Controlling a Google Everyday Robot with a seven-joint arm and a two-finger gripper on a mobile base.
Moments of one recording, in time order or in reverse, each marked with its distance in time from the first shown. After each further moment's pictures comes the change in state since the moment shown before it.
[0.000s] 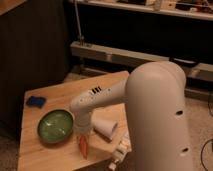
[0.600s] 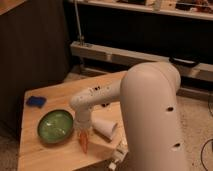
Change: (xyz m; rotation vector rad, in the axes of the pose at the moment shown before) arm -0.026 -0.005 -0.001 -0.001 -0.023 0.019
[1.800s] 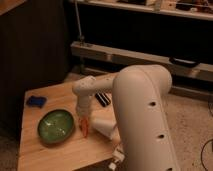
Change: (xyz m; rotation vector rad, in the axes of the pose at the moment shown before) arm -0.077 -0.017 -0.018 -0.007 0.000 0.007
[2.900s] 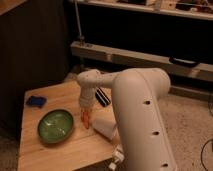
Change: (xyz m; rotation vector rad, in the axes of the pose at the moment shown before) arm -0.047 -0.010 -0.017 -0.049 -0.026 -0.038
